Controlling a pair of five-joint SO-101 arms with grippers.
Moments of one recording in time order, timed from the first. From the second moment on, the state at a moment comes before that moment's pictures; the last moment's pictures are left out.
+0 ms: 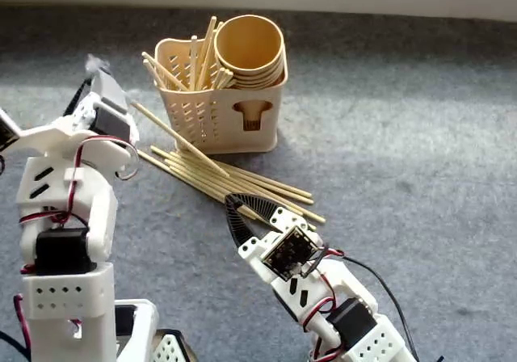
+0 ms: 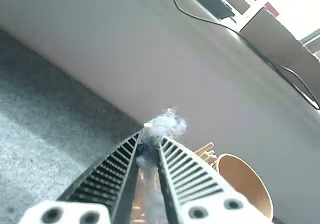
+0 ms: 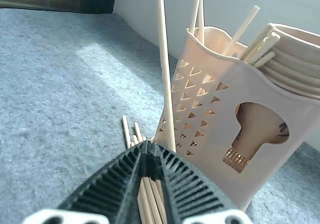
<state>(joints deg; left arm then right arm) -9.8 -61.5 42.2 33.3 40.9 -44.2 -104.3 96.0 22.5 18.9</state>
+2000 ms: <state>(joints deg) -13.3 -44.5 27.7 12.0 21.8 -44.4 -104.3 96.0 23.7 18.9</state>
